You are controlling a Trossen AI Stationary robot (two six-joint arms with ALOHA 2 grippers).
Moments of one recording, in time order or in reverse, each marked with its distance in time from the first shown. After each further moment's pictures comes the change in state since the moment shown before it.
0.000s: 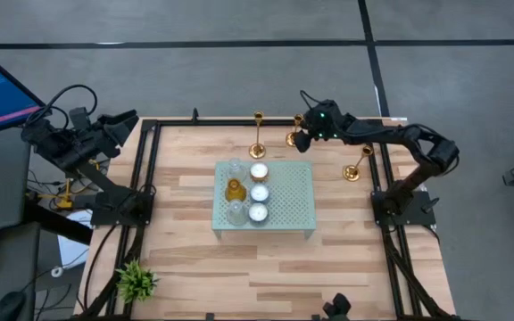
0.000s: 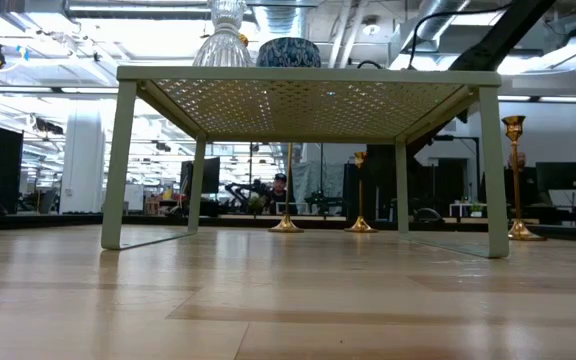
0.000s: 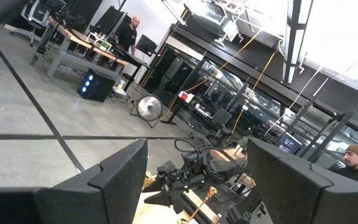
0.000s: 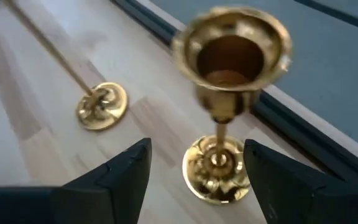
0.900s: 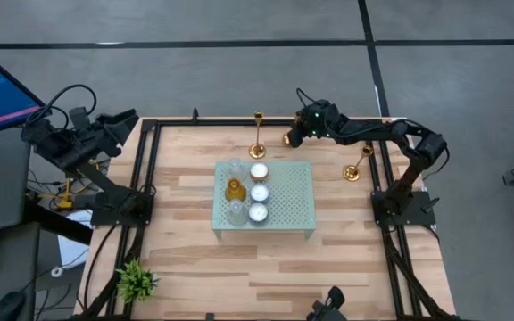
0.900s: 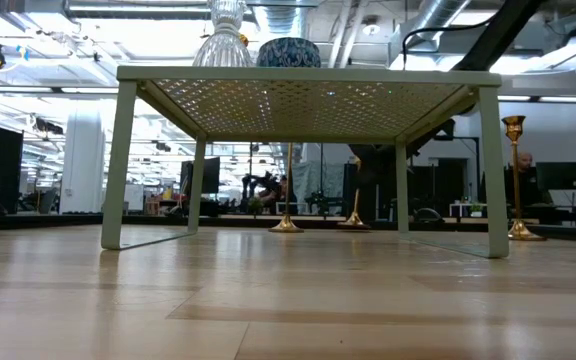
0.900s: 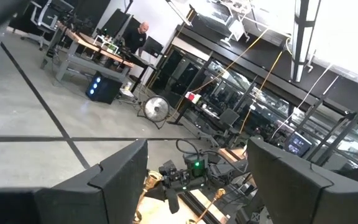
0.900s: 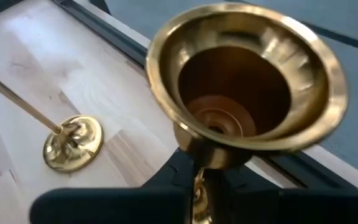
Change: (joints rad) left arm 0.000 0.000 0.000 -0.001 -0.027 0.022; right arm 0.003 0.120 0.029 0.170 0.073 0.055
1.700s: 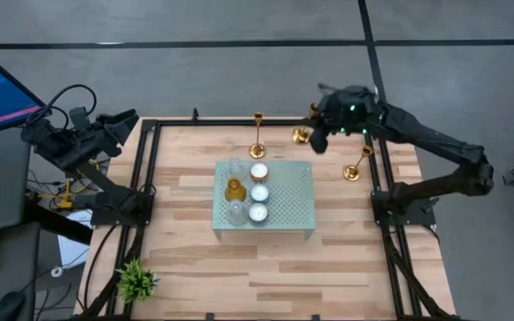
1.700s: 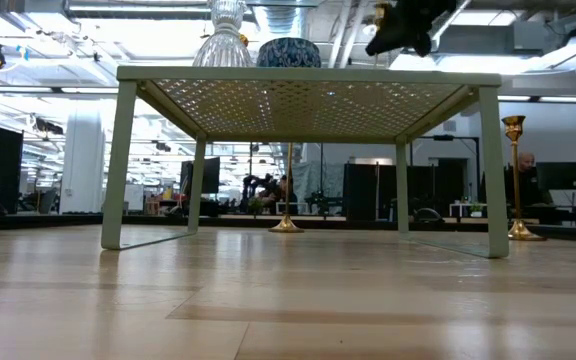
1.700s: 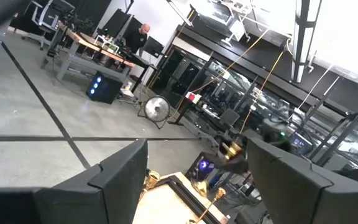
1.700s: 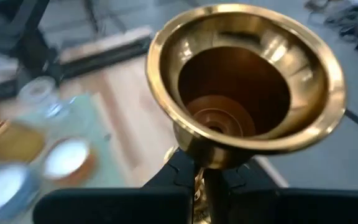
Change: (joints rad) left arm 0.000 0.000 0.000 0.001 -0.003 -0.002; right arm 0.283 -0.503 0.407 -0.810 0.079 -0.115
